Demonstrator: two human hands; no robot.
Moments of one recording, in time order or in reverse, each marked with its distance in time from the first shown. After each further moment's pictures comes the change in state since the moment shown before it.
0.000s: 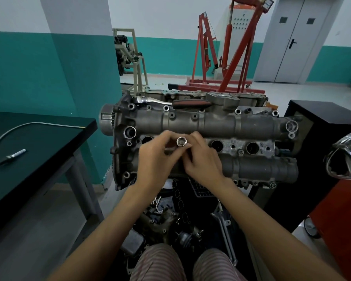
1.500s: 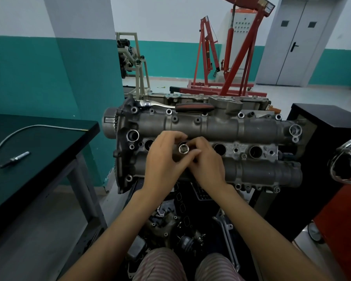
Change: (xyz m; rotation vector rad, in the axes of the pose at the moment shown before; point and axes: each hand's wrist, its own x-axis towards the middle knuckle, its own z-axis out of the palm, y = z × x) left_hand 0.001 0.001 0.005 0.086 -0.028 0.033; right_hand -0.002 -0.002 0.000 0.061 0.089 0.116
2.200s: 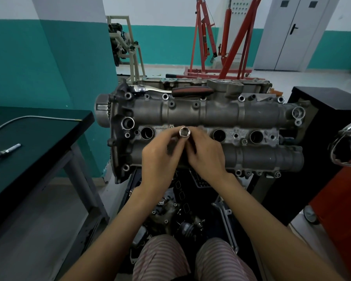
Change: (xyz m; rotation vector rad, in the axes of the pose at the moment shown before) left_hand -0.017 -0.012 0.008 -0.056 0.098 0.012; right_hand -0.006 -0.003 0.002 -0.065 0.098 -0.174
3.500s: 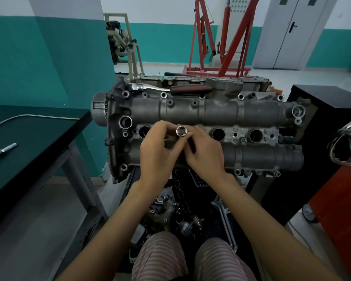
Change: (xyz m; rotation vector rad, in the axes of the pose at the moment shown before) left_hand 0.007 0.002 0.003 -0.009 0.034 -0.055; right_hand -0.002 0.001 0.002 0.036 -0.013 0.065
